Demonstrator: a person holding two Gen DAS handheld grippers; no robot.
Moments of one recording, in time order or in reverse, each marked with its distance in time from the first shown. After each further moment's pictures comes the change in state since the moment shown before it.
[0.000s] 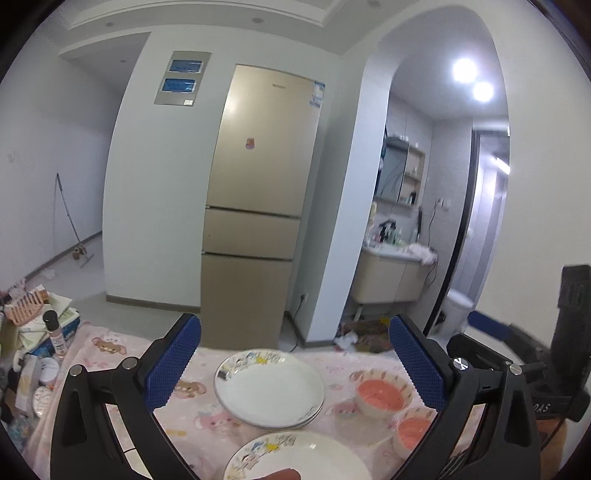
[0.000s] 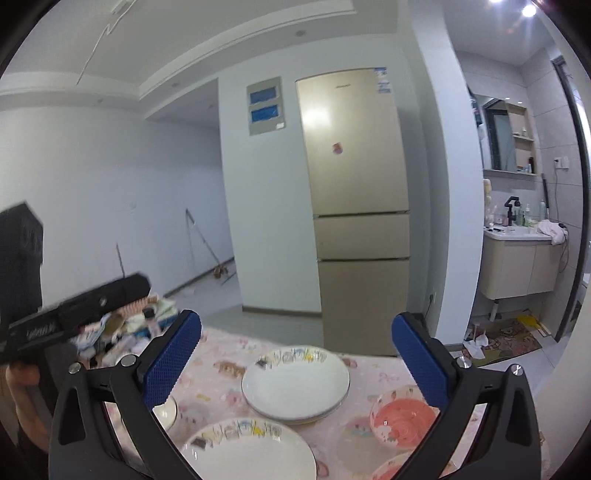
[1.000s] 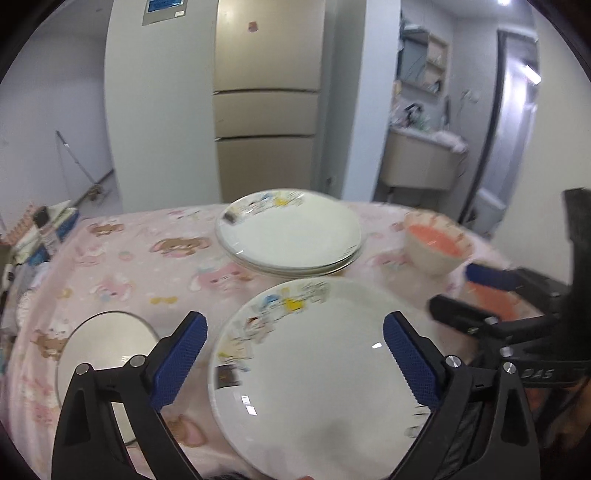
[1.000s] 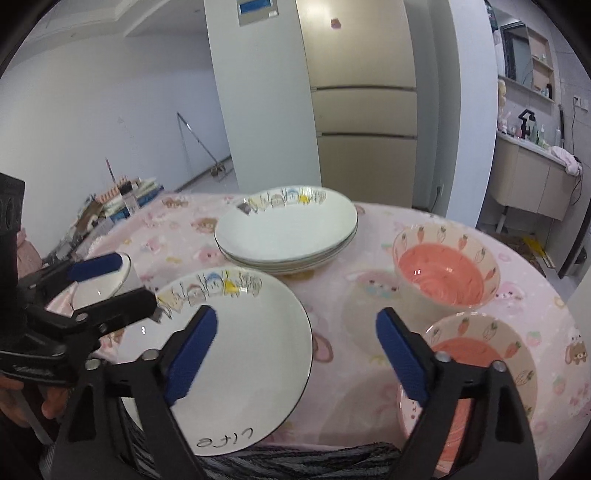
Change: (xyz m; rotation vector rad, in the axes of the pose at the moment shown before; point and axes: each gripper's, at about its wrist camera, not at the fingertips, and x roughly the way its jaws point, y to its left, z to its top) left arm 0.074 -0.003 -0.159 0.065 0.423 0.129; right arm 0.068 -0.020 -0.140 0.037 0.438 0.011
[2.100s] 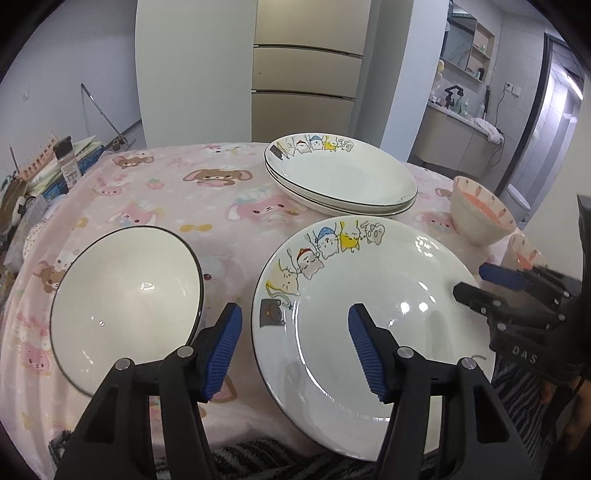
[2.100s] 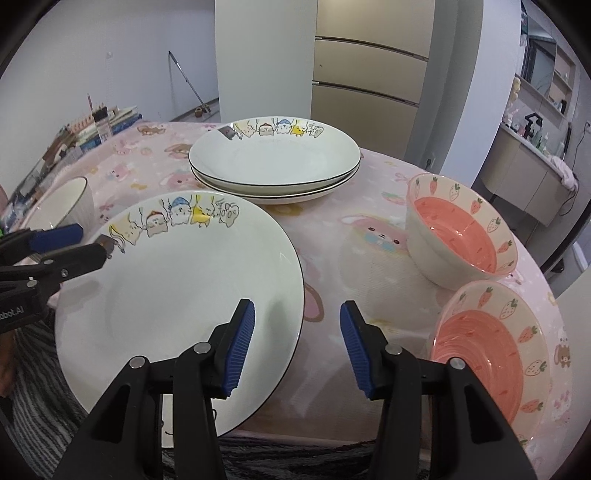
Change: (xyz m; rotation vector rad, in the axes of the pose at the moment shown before) left arm 0.015 0.032 -0.035 -0.117 0.141 0.056; right arm 0.043 0.013 -0.018 -0.122 0.186 -0.116
